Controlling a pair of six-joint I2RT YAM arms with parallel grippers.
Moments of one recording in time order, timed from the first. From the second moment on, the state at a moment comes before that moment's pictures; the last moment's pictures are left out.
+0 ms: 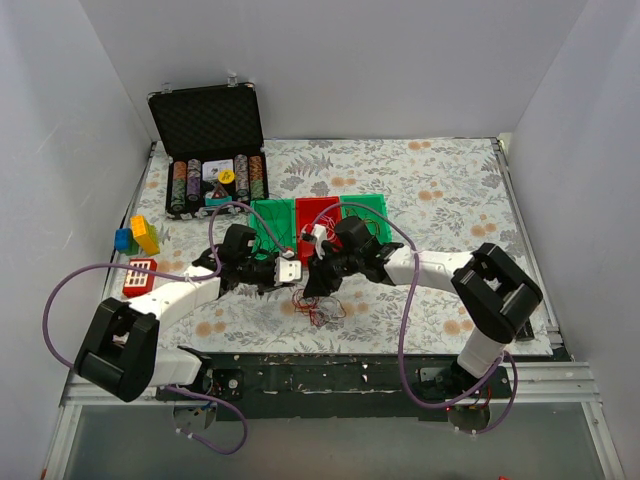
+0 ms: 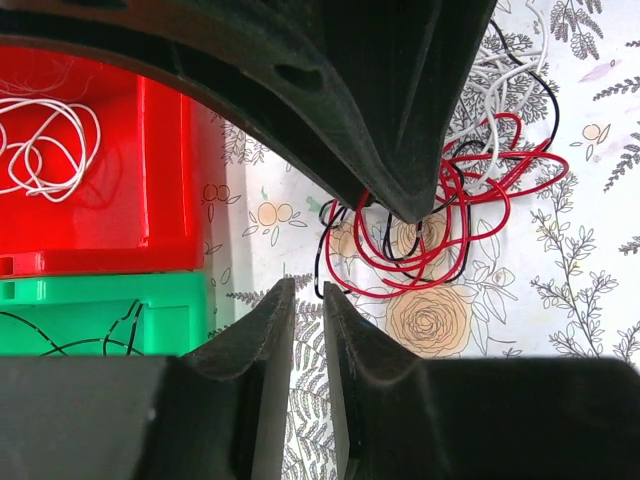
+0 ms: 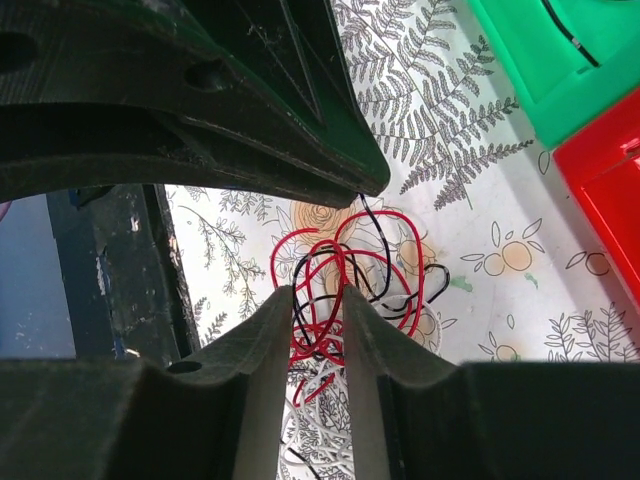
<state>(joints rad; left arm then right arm) -0.45 1.29 0.61 -0.19 0.75 0.97 0.84 1.69 0.91 0.09 -0.65 0.14</state>
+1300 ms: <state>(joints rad) -0.42 0.85 0.72 -0.15 0.96 0.46 0.85 1.17 1.07 -0.17 -0.52 0.10</state>
